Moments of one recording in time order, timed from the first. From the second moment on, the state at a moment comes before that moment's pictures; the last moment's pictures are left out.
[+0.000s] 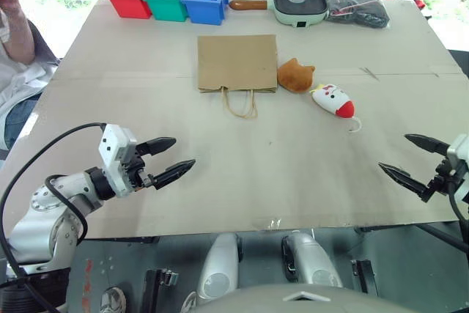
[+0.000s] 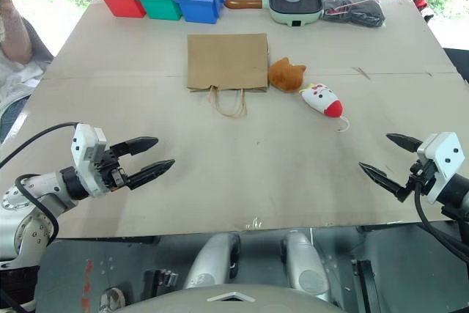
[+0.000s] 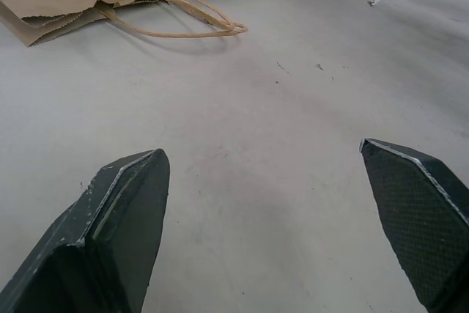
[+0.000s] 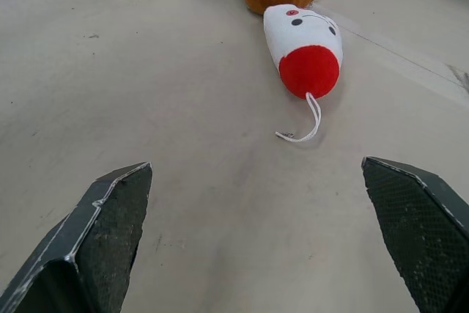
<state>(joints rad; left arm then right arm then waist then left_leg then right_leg) 0.10 0.75 0.35 -0.26 -0.61 0.44 -1.01 0.25 -0.77 -0.47 -0.35 0.51 0.30 0.93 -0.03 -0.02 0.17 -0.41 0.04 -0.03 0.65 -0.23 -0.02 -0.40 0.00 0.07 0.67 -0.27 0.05</state>
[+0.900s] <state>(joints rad) -0.87 0.56 -0.27 0.84 0.24 -0.59 -0.73 0.26 -0.45 -0.03 -0.79 0.32 0.46 0.41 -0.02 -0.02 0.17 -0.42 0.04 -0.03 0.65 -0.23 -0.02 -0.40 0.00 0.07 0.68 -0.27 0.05</state>
